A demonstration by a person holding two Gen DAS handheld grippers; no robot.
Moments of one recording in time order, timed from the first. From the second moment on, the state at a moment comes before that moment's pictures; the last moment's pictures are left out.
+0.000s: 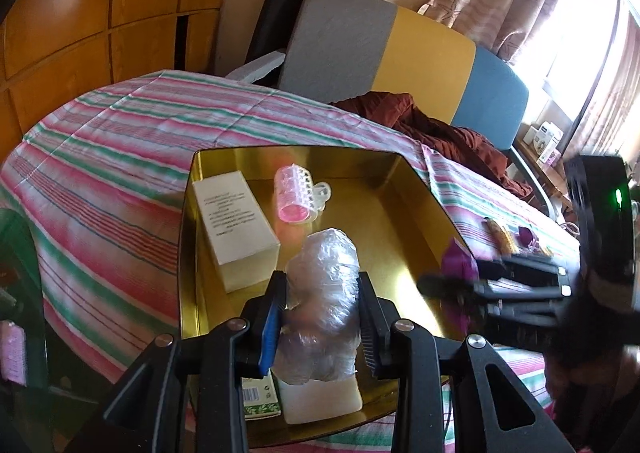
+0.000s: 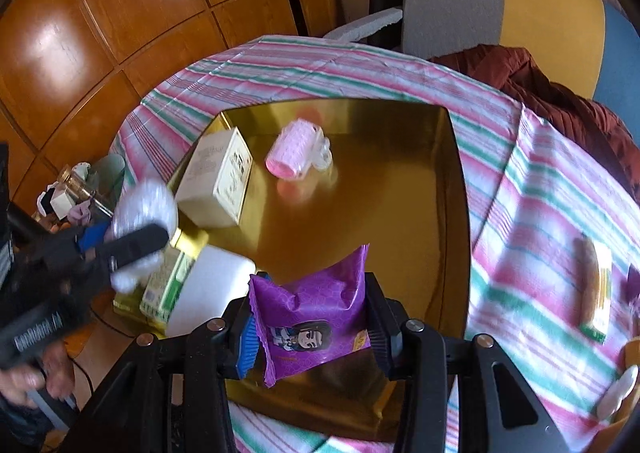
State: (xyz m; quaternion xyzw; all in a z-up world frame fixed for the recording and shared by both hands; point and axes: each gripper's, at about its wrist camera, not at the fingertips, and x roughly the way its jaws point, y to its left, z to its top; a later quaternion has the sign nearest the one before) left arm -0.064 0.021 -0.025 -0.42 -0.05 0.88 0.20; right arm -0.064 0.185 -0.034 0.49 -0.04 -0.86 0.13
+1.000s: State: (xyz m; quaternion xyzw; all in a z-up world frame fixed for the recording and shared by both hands) left arm -0.037 0.023 -0.016 -0.39 0.00 0.91 0.16; right arm -0.046 0.198 -0.020 0.46 -0.08 -0.88 0.09
